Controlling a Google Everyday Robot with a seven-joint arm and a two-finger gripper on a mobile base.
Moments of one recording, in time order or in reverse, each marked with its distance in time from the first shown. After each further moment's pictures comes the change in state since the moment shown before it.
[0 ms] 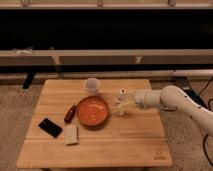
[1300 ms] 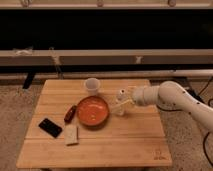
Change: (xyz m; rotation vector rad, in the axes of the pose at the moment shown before) arm -0.038 0.009 -0.006 -0.002 0.049 -0.282
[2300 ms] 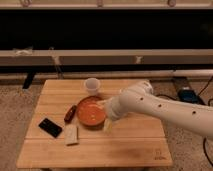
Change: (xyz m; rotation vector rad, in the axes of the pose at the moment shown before) arm 0.002 0.147 0.071 -0.282 0.344 -0.747
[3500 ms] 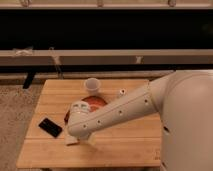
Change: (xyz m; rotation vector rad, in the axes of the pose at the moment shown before) arm -0.071 0.037 0.119 -0.258 0.229 -0.609
